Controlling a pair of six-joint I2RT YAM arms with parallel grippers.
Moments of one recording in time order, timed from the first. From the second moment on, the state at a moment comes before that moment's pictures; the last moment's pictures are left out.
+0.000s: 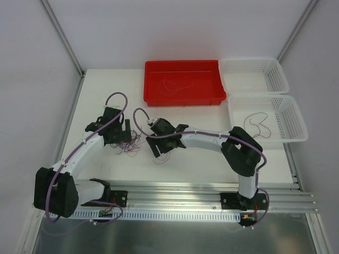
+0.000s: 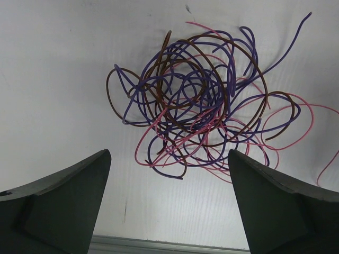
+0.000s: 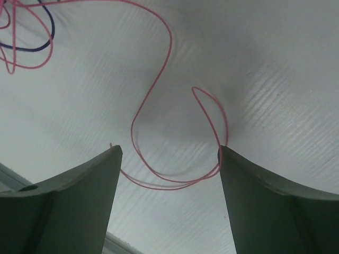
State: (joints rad) left arm -0.25 1.17 0.78 -0.66 -0.19 -0.32; right arm 1.03 1.90 1.29 -0.43 0.05 0.40
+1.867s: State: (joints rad) left arm -0.25 1.32 0.81 -0.69 -0.24 -0.33; right arm 0.94 0.89 1.19 -0.71 0.62 0.33
